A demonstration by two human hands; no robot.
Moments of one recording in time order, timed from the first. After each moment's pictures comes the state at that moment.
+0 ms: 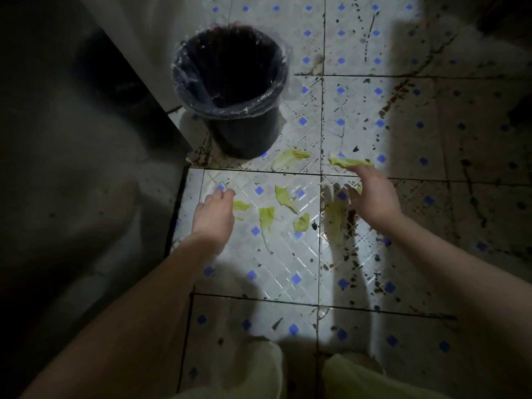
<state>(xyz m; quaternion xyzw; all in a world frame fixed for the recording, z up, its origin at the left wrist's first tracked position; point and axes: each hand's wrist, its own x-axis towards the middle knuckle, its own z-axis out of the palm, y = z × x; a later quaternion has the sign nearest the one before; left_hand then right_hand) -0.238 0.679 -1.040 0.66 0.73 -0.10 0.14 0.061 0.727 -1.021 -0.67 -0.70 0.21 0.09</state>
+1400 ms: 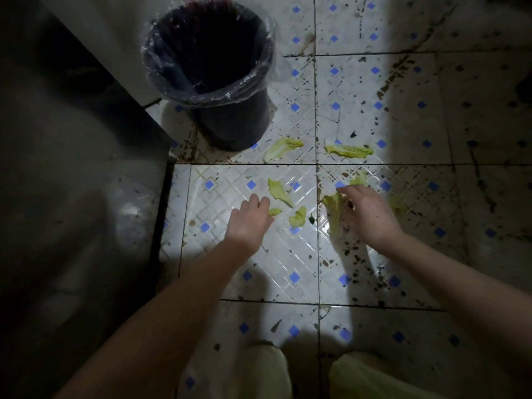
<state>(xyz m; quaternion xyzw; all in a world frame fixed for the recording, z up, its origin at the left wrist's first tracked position) -0.176 0.674 -1.088 0.75 0.64 -0.11 0.16 0.071 0.688 -1.064 -0.63 -0.74 0.23 0.05</state>
